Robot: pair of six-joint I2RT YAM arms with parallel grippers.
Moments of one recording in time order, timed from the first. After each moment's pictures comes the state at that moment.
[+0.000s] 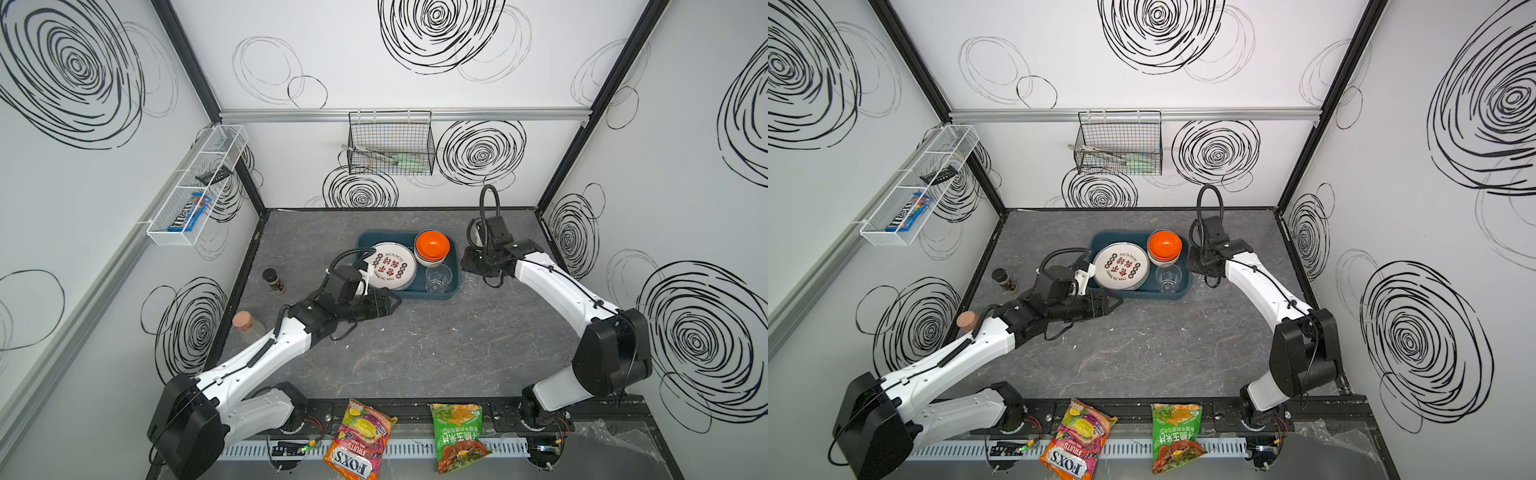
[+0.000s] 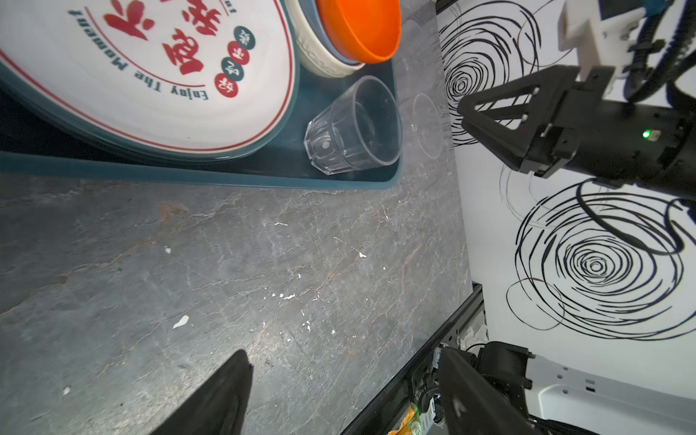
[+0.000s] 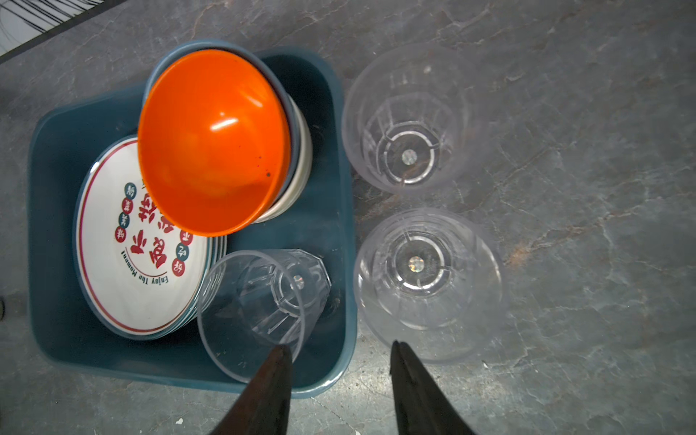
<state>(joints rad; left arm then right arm) -0.61 1.14 0.77 -0.30 0.35 -0.80 0.34 1.52 1.23 -0.71 0.00 0.52</state>
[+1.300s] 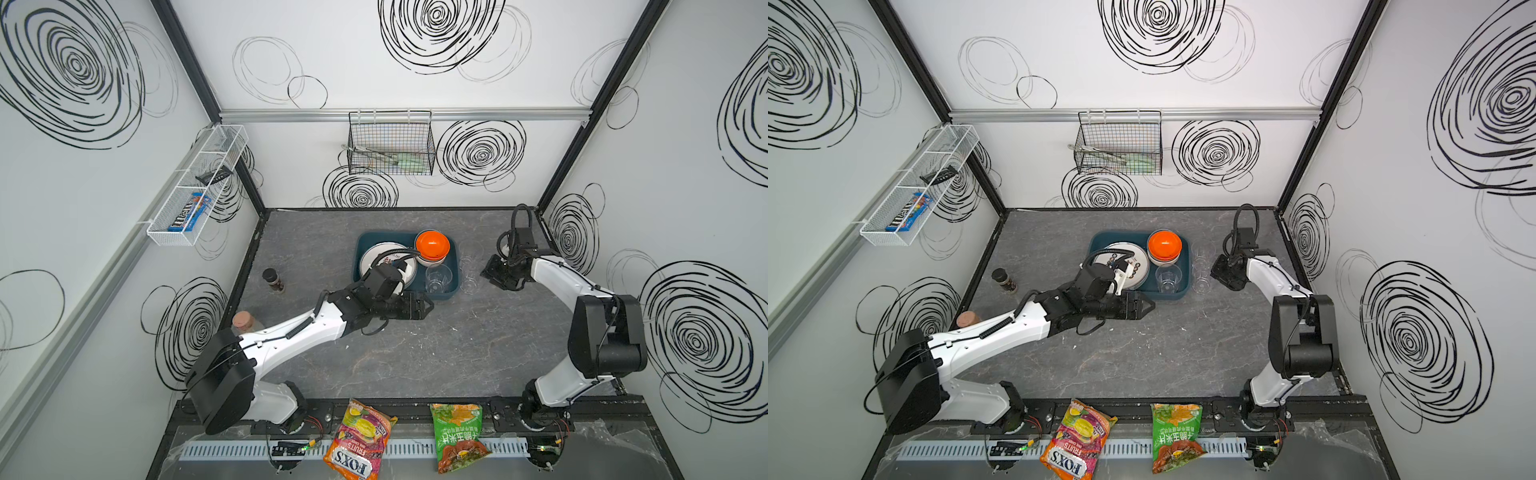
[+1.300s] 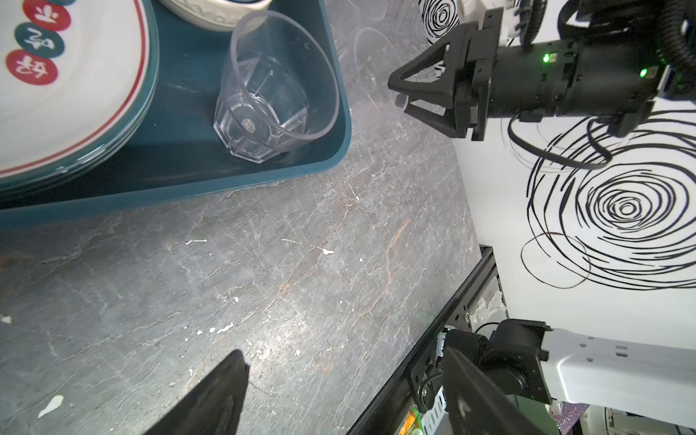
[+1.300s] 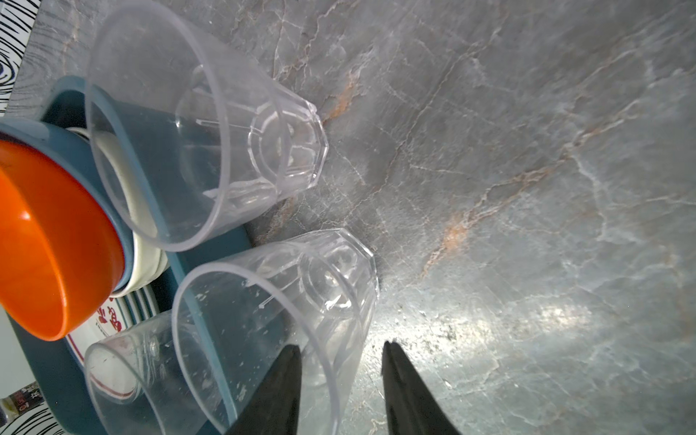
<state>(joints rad) -0.80 1.38 0.93 -0.24 0.28 -0.76 0.07 1.62 1.09 -0.60 -0.23 0.60</state>
